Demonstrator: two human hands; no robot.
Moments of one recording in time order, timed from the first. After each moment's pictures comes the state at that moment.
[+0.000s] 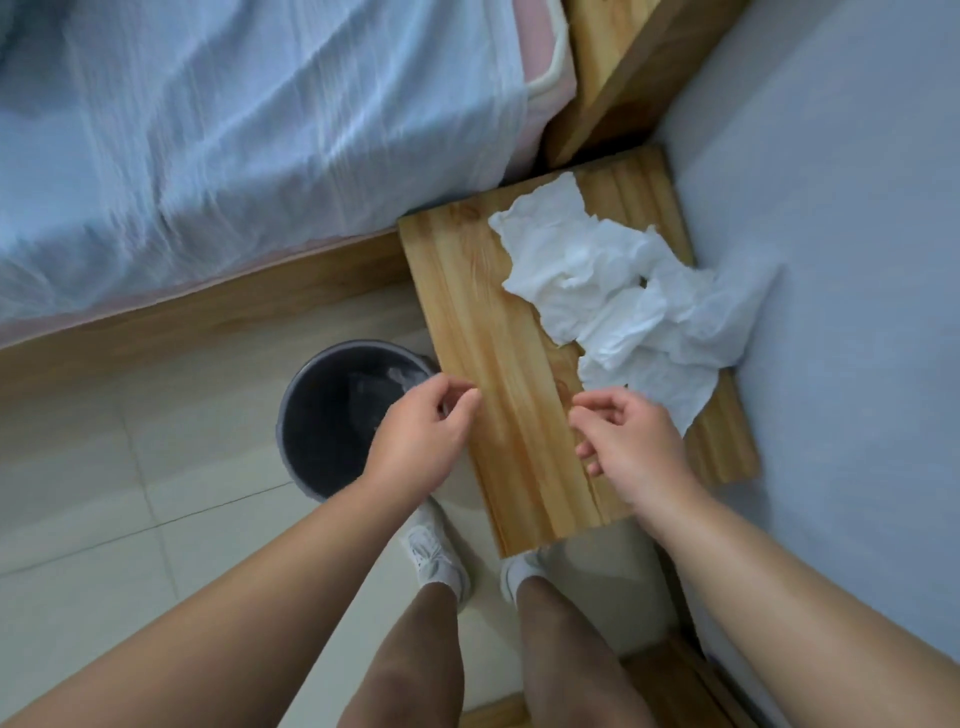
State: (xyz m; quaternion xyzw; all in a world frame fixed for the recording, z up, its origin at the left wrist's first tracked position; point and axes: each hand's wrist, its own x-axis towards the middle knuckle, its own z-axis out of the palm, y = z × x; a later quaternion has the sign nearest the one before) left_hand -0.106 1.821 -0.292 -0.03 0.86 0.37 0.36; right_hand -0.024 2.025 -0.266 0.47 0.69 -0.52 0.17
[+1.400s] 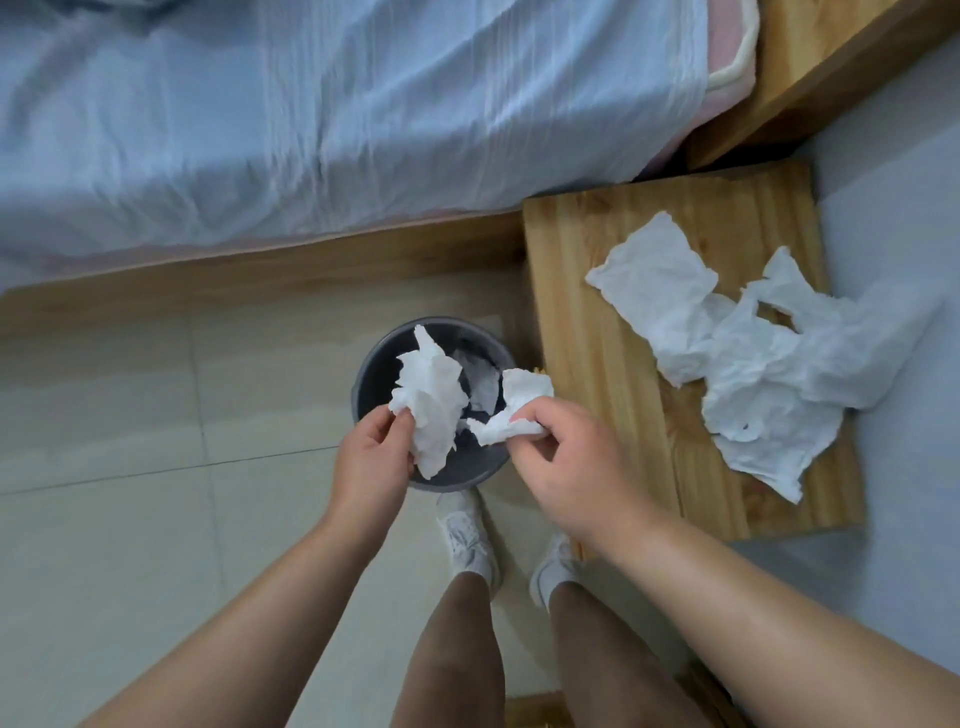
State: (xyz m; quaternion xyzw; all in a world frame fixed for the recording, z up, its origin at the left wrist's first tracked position) left_hand -0.077 1.688 -0.307 -0.30 0.75 0.53 0.27; right_hand -0.052 1.898 -0.265 0.13 0.84 -0.49 0.18
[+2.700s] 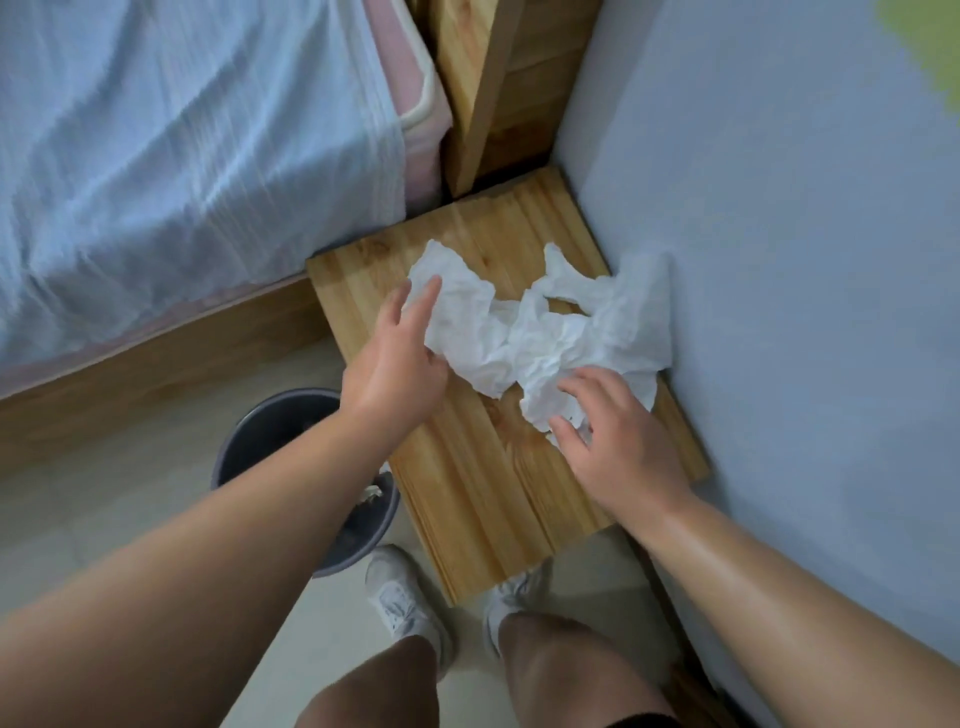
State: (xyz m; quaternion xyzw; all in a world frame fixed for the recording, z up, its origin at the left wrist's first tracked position) left_hand -0.158 1.911 -0.309 0.15 0.93 0.22 0.24; right_hand 0.013 2.091 -0.300 0.22 0.93 -0.28 0.08
